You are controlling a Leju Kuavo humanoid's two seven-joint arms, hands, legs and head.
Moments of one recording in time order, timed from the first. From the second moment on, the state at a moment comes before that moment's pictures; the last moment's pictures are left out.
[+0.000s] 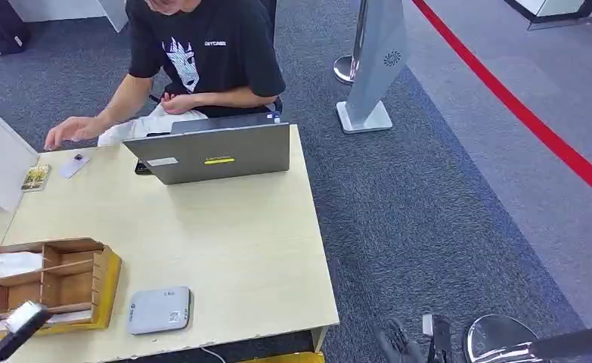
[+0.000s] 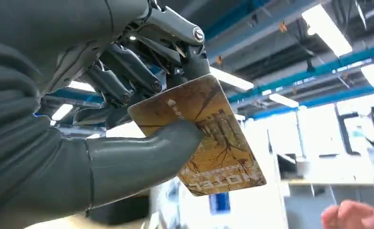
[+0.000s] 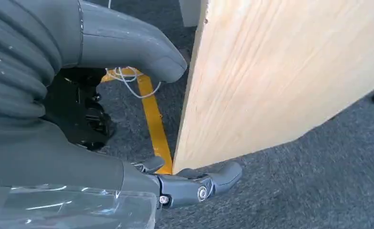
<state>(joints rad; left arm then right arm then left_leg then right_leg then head) 0.20 0.40 0.14 -1.73 -1.16 0.40 -0.10 0.29 0.13 -0.09 -1.25 -0.27 0.05 -0.06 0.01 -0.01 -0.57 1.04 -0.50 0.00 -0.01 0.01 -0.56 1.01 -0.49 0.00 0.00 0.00</state>
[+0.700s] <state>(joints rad) -0.06 0.52 0.00 -1.77 -1.24 0.13 0.08 0.27 0.10 -0.03 -1.22 -0.26 0.06 -0.05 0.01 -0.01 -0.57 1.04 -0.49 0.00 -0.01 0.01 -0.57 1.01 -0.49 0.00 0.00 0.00</state>
